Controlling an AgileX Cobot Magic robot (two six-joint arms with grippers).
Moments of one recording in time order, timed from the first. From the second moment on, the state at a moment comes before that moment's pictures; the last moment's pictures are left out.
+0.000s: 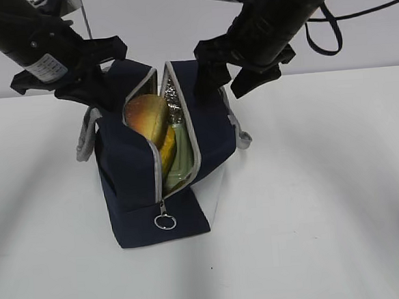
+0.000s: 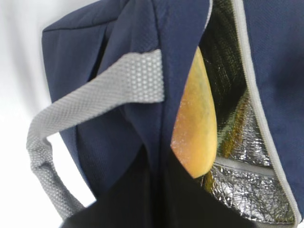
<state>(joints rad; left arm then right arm) -0.31 1.77 -1.51 -0.35 0.97 0.02 0.33 1.93 -1.69 0.40 0.98 -0.29</state>
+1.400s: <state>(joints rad) -0.43 1.80 -1.58 -0.48 0.86 0.05 0.33 1.85 -1.77 0.17 1.18 -0.11</state>
